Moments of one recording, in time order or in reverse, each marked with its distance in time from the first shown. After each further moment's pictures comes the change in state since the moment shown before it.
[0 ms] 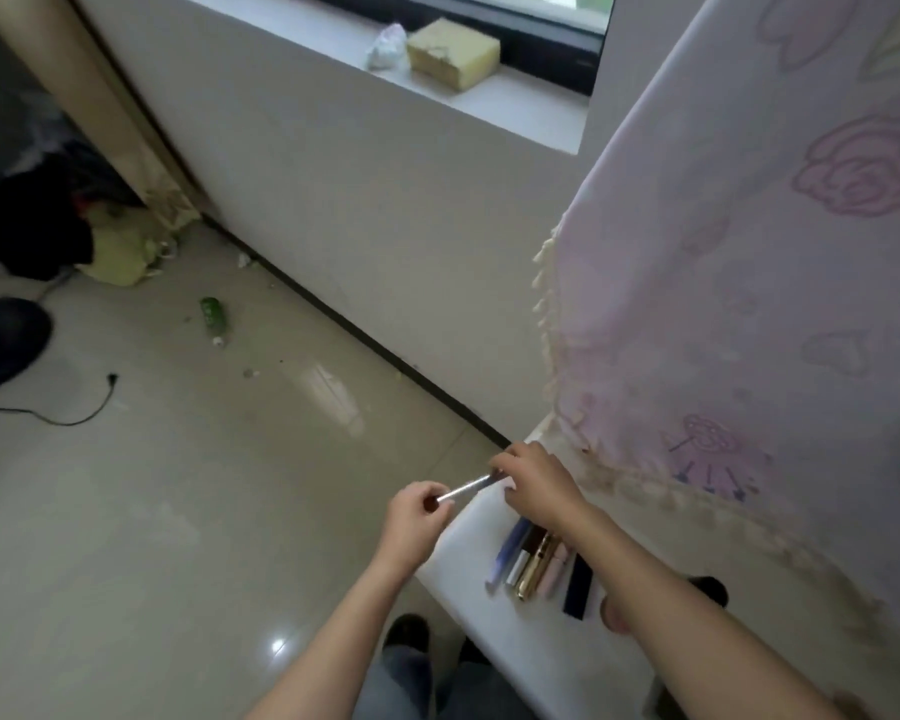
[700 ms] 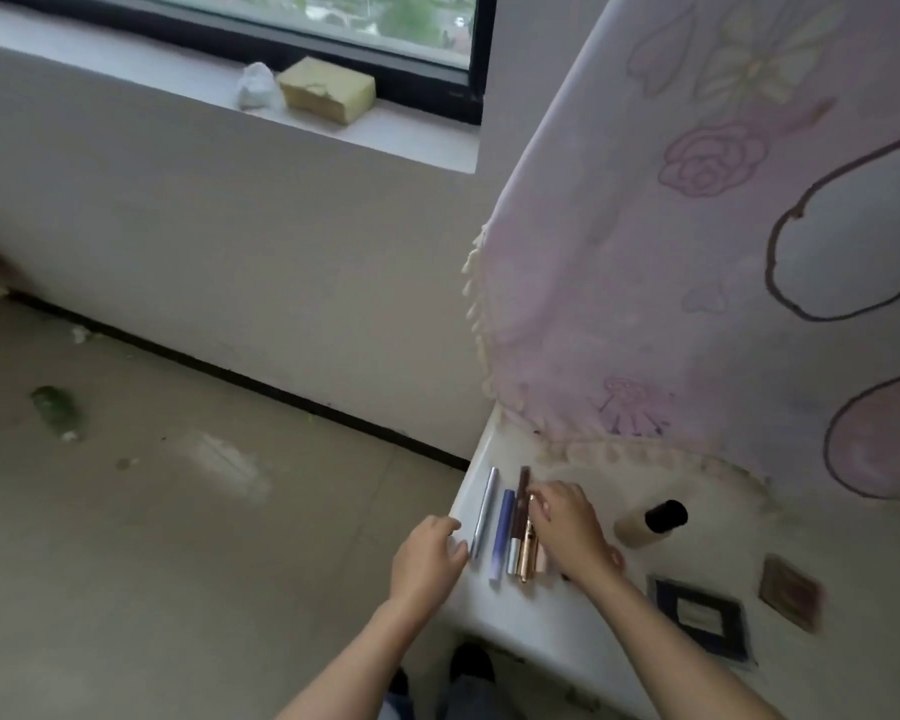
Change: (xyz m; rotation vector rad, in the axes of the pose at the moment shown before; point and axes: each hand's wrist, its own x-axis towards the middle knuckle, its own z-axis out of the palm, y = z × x) left_hand 0.002 -0.018 0.006 0.414 -0.350 0.270; right_hand -0.069 -0.022 0.035 0.271 0.419 0.602
